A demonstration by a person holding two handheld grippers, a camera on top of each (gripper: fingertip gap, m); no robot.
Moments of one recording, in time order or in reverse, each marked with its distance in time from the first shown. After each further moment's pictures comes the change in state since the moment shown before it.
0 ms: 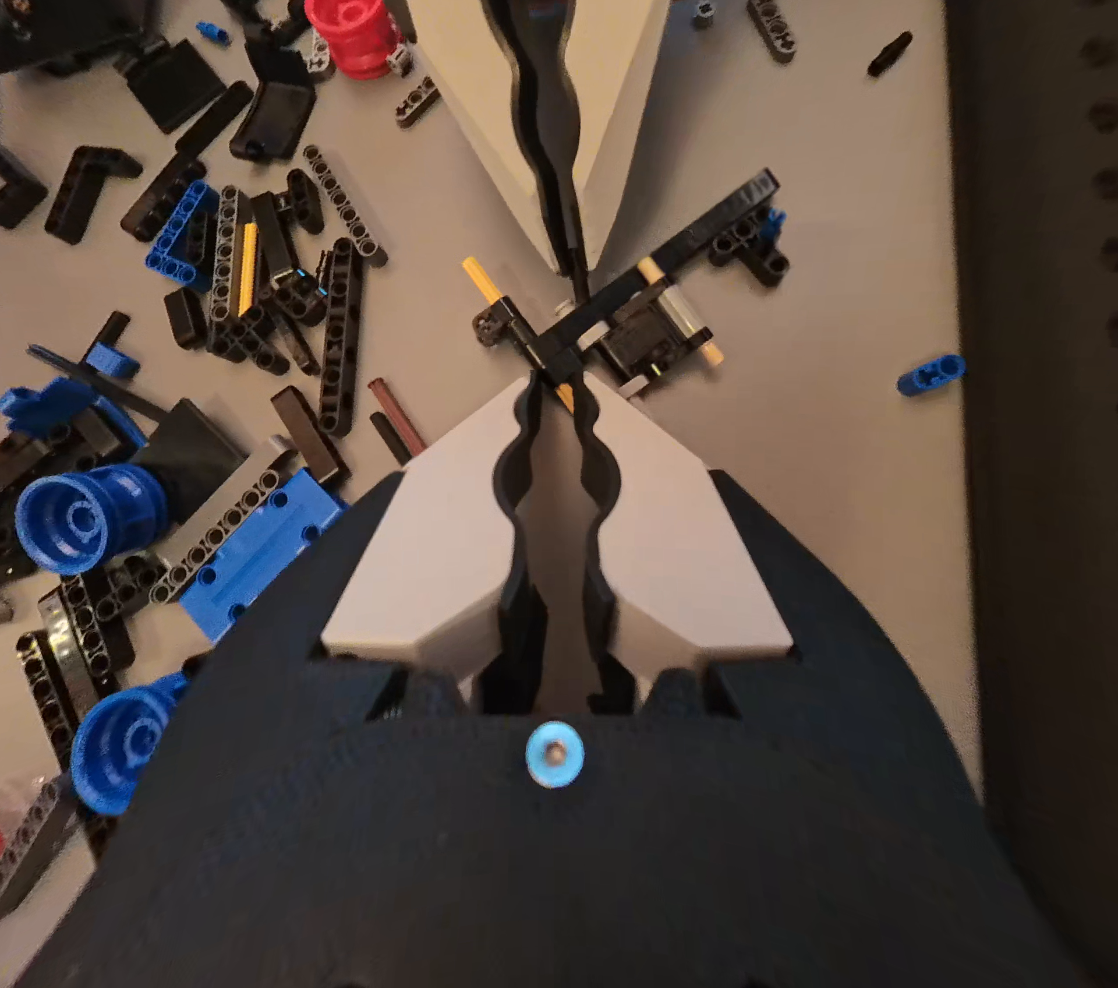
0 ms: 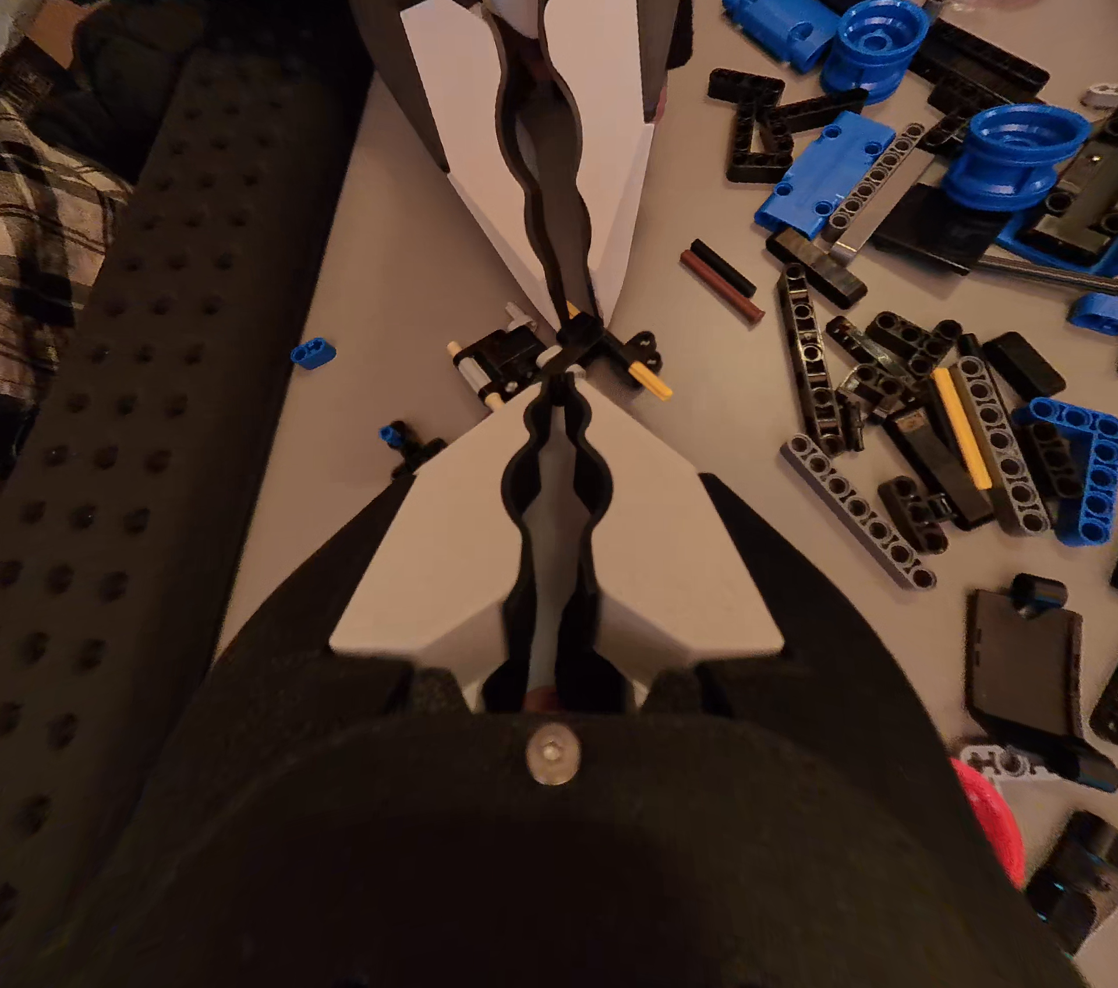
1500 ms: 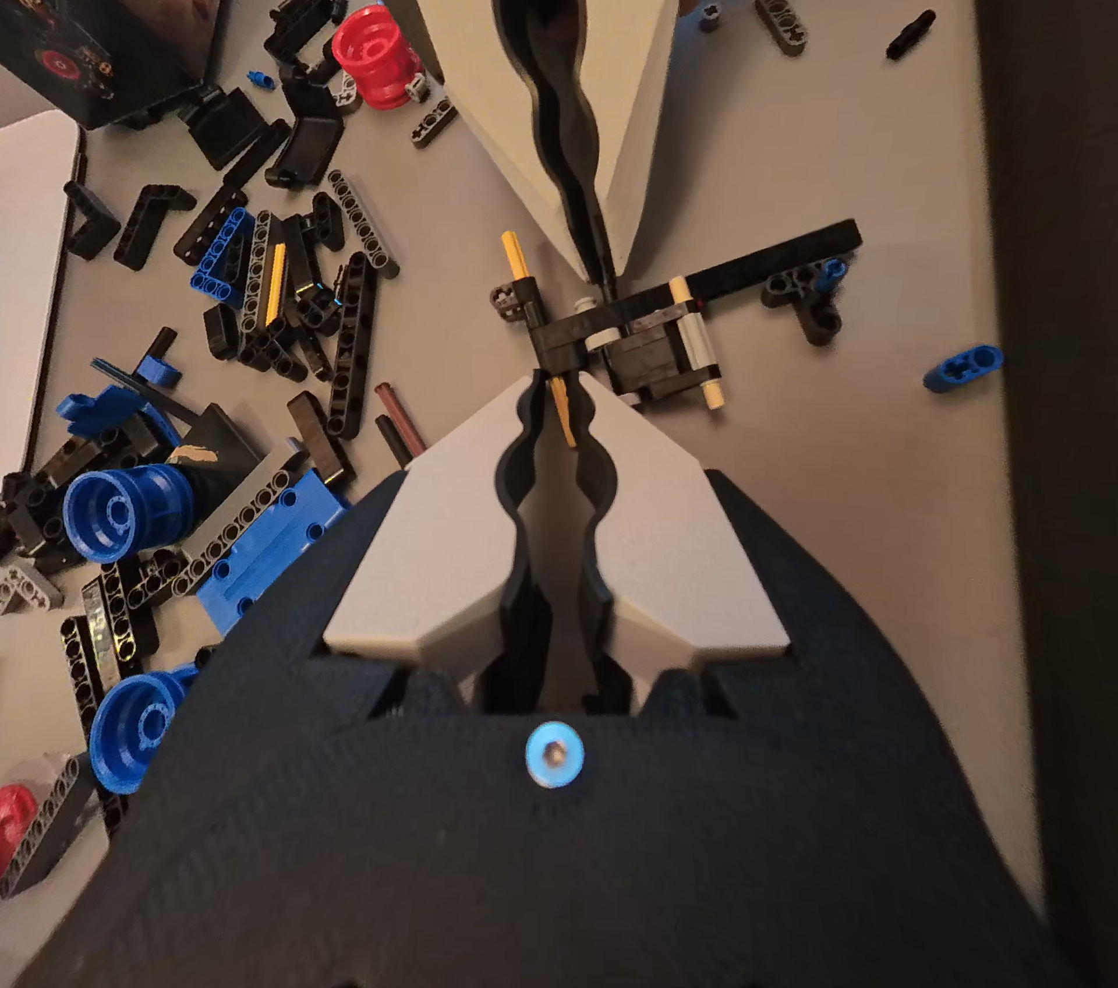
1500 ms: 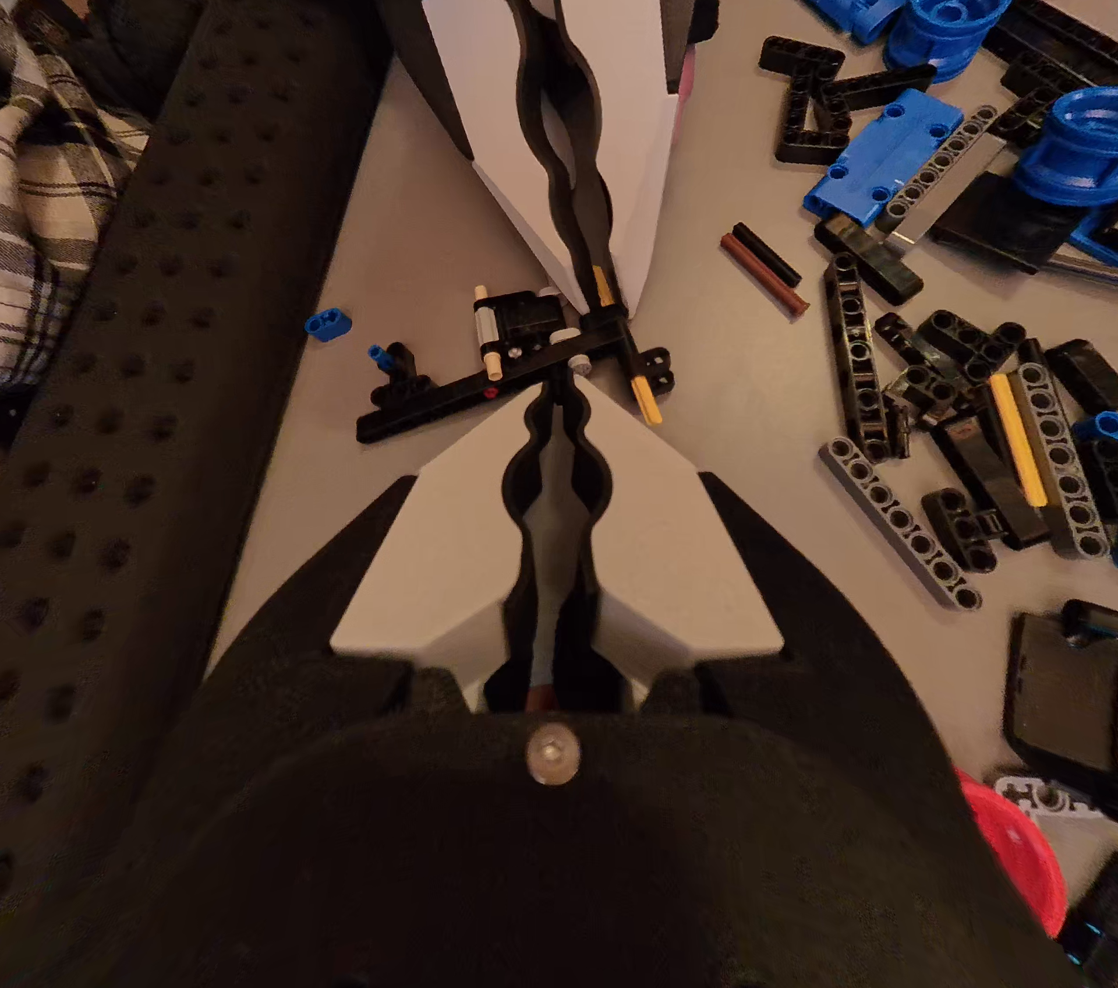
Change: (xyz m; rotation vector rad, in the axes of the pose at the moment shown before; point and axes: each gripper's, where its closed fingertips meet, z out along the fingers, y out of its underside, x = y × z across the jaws) left arm 0.000 0.001 0.003 0.049 -0.099 0.063; right arm -0.009 0.008 0.005 -0.035 -0.039 -0.035
